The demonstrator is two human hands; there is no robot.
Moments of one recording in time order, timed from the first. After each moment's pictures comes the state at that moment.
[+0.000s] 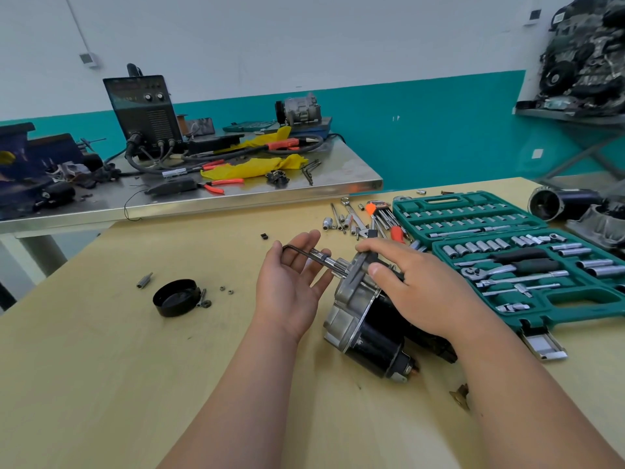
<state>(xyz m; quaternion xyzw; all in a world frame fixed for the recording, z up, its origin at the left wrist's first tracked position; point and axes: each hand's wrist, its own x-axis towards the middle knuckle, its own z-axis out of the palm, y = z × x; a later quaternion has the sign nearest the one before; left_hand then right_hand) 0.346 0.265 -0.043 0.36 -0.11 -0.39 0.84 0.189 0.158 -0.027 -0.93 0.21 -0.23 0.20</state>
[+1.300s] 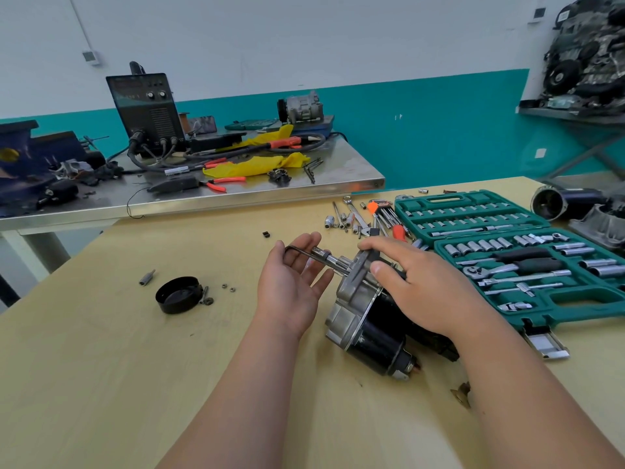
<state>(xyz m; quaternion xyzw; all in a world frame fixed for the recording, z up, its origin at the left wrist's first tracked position) 0.347 0.264 -0.043 0.39 -0.09 -0.38 0.83 0.191 0.158 -0.027 -0.93 0.20 -0.23 0.20</state>
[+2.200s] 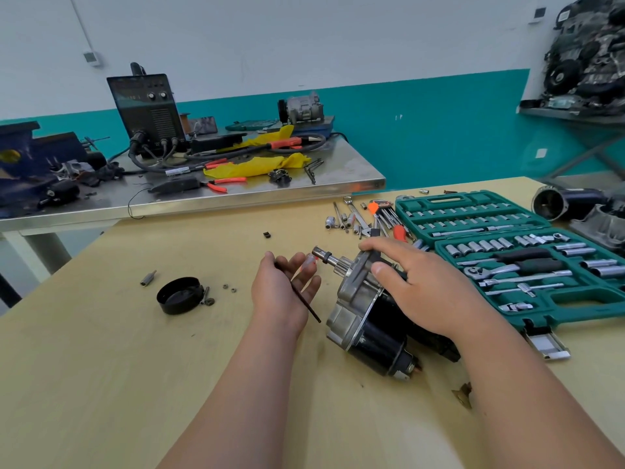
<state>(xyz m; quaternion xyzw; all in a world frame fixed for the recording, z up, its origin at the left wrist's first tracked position) 0.351 0.266 -0.044 0.42 0.02 -0.33 0.85 0.190 0.158 -0.028 -0.93 0.20 -0.23 0.19</state>
